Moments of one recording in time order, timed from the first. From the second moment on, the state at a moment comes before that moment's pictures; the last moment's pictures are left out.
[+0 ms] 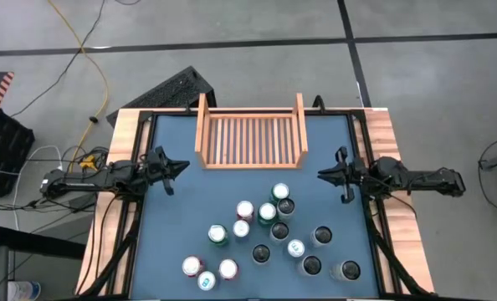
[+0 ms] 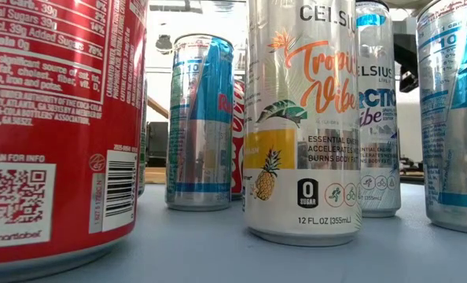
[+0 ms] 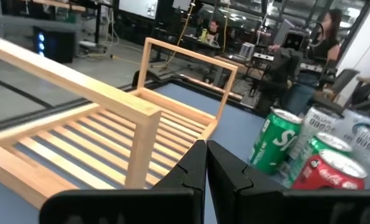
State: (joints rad) left arm 0.00 0.03 0.01 0.08 -0.39 -0.25; right arm -0.01 0.01 0.00 0.19 0.03 0.06
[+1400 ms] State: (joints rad) left arm 0.00 0.03 0.01 0.13 -0.62 -0.36; right arm -0.04 0.01 0.00 0.17 0.08 0.09
